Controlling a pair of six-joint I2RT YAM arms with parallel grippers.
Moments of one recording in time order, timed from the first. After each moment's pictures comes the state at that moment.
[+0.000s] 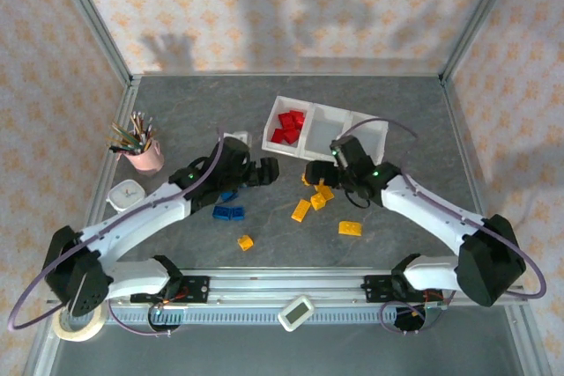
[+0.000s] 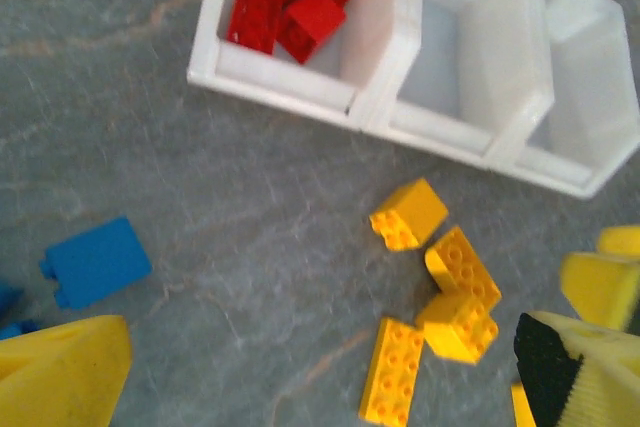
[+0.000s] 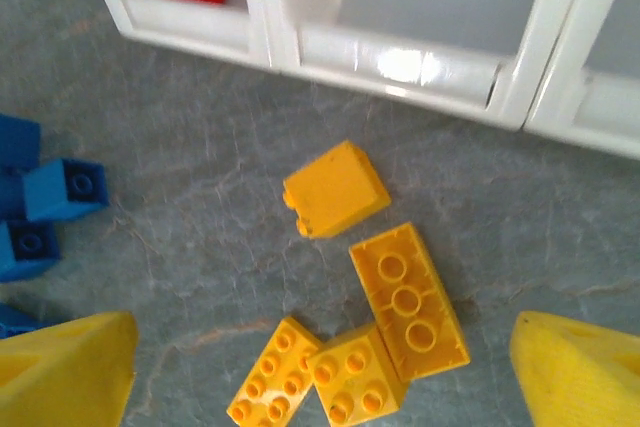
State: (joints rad) left arm -0.65 1.19 0.86 -0.41 -0.08 -0.68; right arm 0.63 1.27 0.84 -0.48 0.03 0.63
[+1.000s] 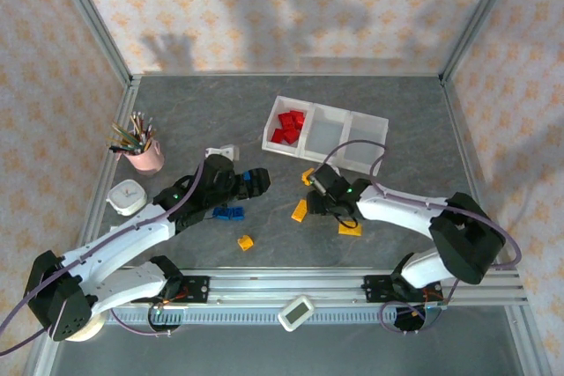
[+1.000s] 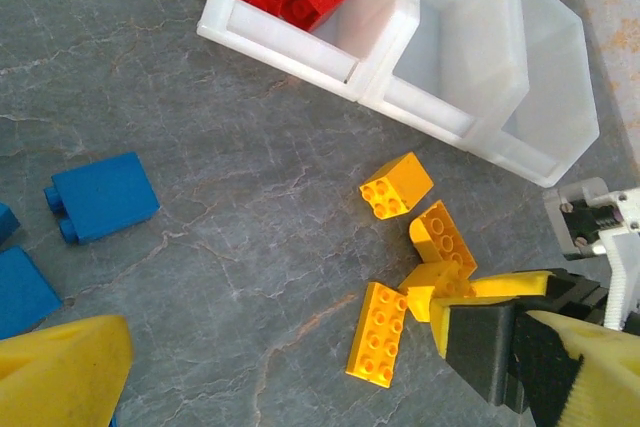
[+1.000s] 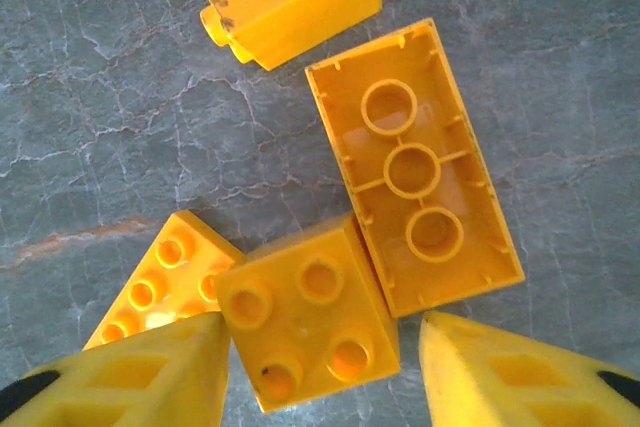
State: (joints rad) left arm -0.65 1.02 0.70 -0.34 -0.06 -0.77; right arm 0.79 1.45 0.76 -0.44 0.13 0.66
